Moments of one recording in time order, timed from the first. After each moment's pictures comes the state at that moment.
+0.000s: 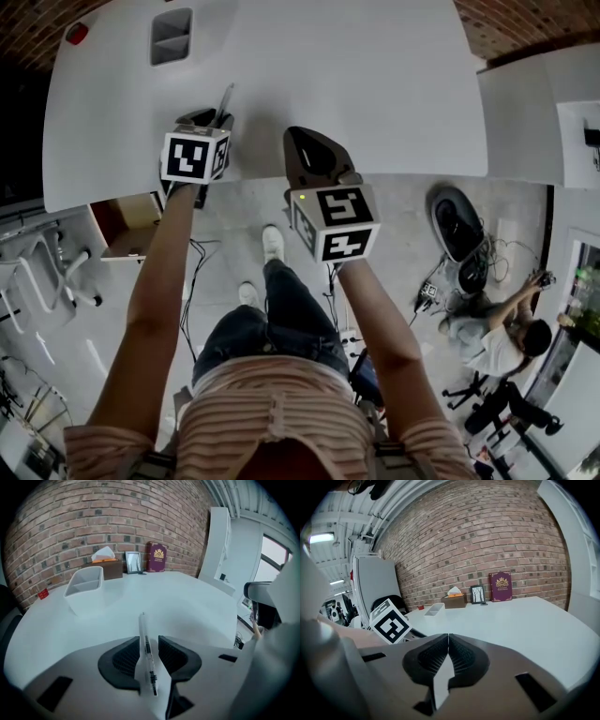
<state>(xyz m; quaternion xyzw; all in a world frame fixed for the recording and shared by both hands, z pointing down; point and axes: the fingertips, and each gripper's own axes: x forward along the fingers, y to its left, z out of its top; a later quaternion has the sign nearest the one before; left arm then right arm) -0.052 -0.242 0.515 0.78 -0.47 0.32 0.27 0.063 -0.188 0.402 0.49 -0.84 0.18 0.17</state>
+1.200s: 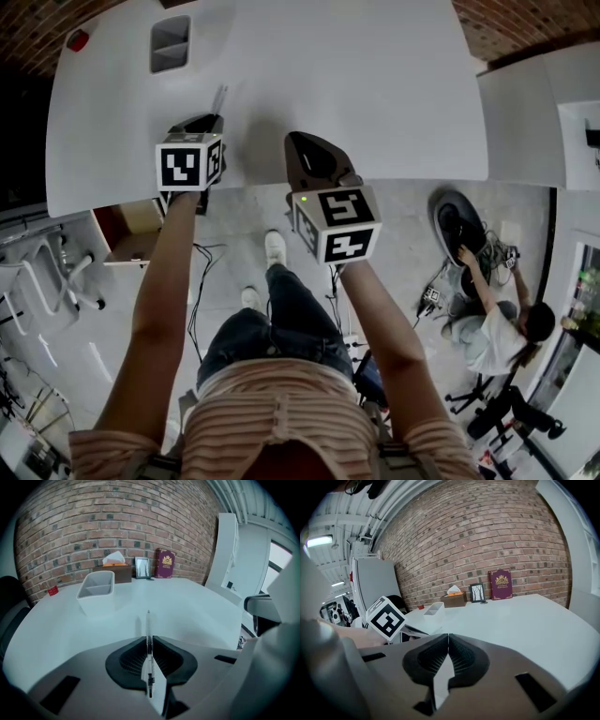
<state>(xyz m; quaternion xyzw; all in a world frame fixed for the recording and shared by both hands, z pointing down) -0.062 -0.248 0.499 0.76 -0.51 0.29 0.28 0.070 -0.193 0.404 0.48 -0.84 0.19 0.17</state>
